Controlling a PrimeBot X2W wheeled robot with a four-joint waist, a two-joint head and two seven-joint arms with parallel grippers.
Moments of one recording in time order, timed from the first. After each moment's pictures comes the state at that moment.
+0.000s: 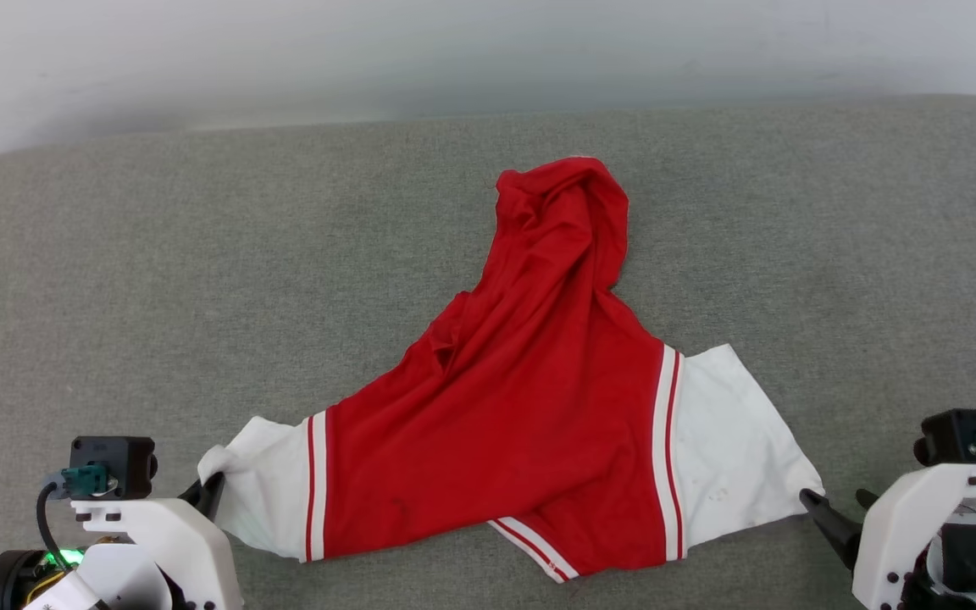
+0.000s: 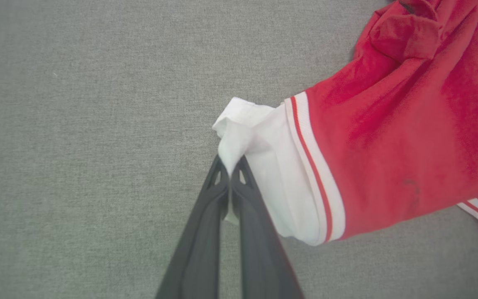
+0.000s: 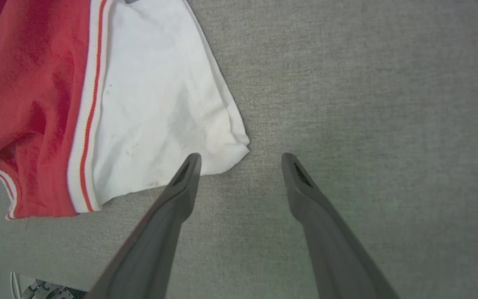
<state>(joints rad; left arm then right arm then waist) 0.03 0.60 -0.28 -0.17 -0.64 0.29 0.42 -0.01 -0.15 -0.12 -0.01 0.37 0.13 0.74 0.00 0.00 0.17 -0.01</state>
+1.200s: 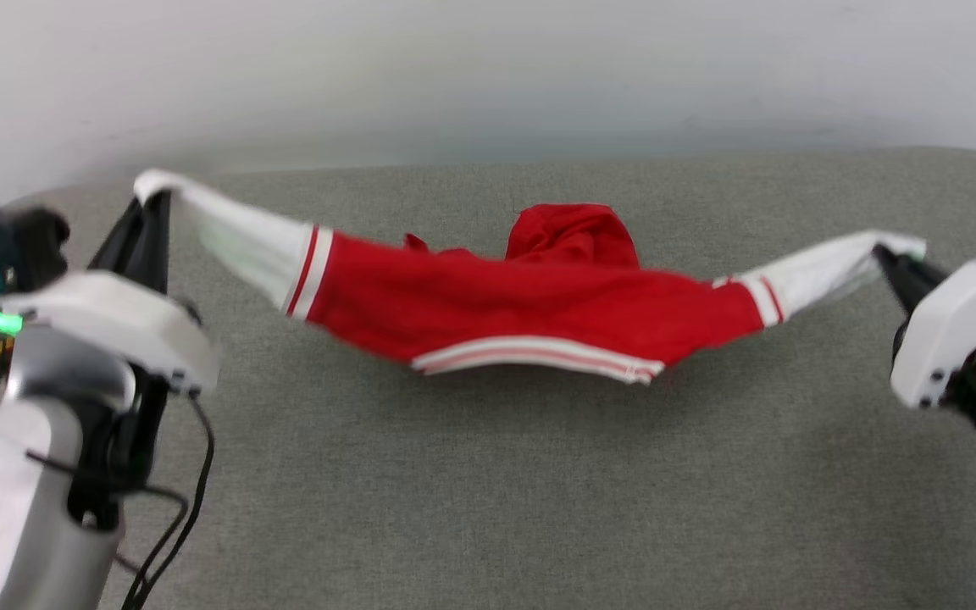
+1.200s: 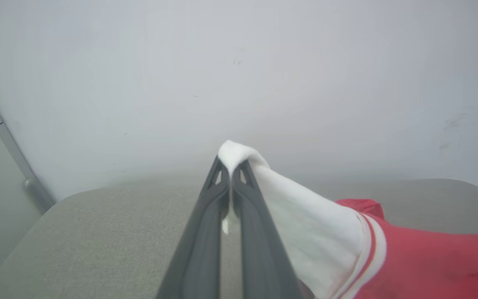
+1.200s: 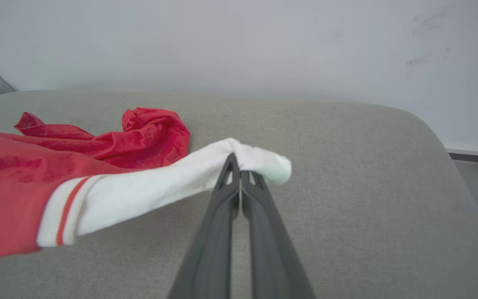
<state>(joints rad) -0.35 0.53 -0.22 -0.12 -0.60 0.24 0.19 -0.37 -0.26 -0.04 0.02 0.34 0.13 0.65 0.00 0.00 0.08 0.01</state>
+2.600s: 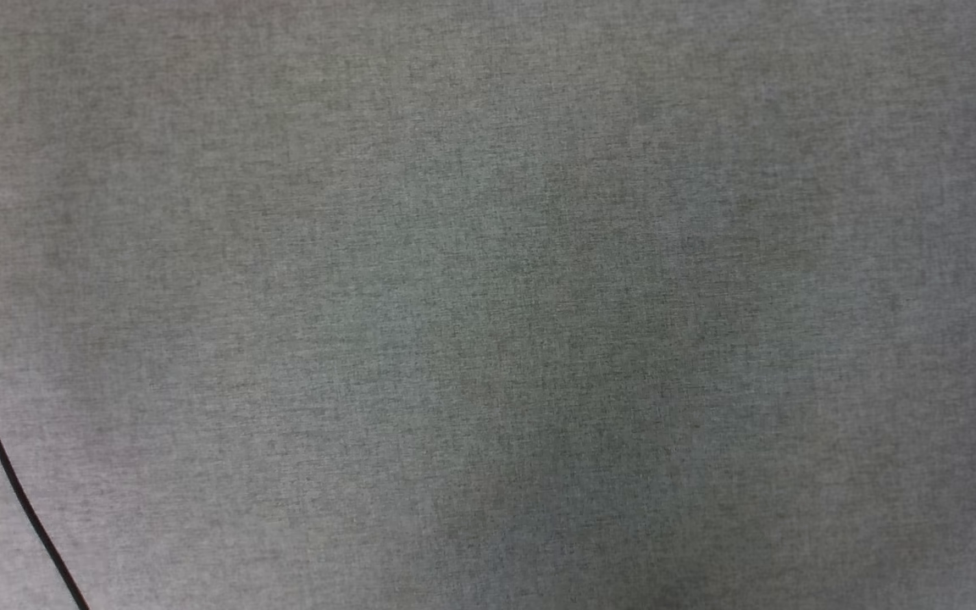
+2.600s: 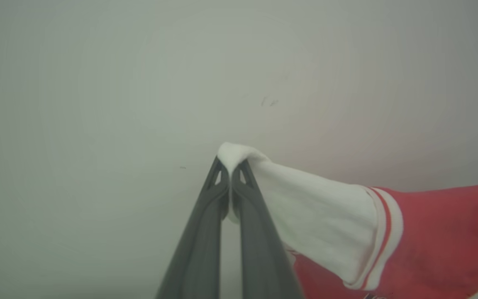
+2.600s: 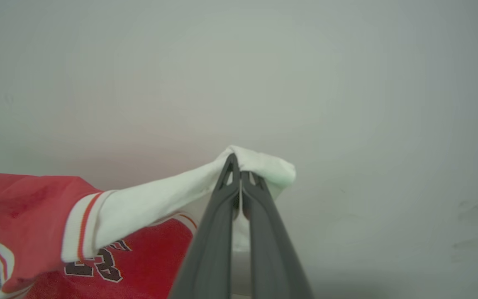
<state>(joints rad) -1.56 0.49 -0.24 0.73 -0.54 -0.07 -0.09 -1.60 -0.23 0.02 0.63 0.25 0.13 0.22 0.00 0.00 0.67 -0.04</state>
